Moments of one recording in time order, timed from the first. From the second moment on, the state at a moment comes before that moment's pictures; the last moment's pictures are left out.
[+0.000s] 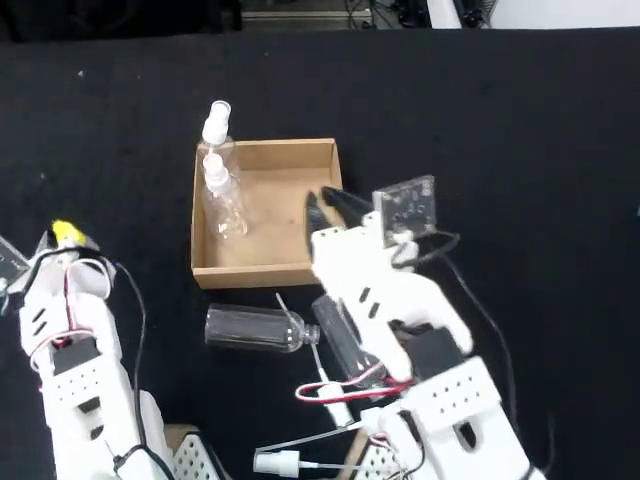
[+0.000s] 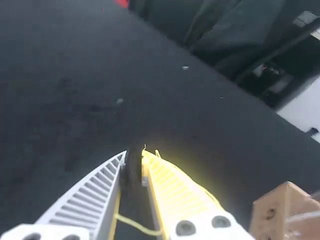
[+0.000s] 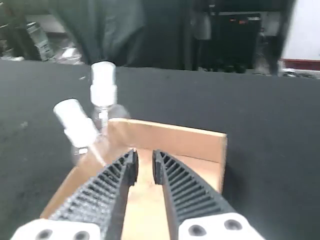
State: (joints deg) left arm -31.8 -61.1 87.0 0.1 20.6; right arm -24.2 -65.9 70.5 23.3 -7.3
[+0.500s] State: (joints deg) left arm -32.9 -61.5 91.1 0.1 15.3; right arm -32.2 -22.2 64.7 -5.4 -7.3
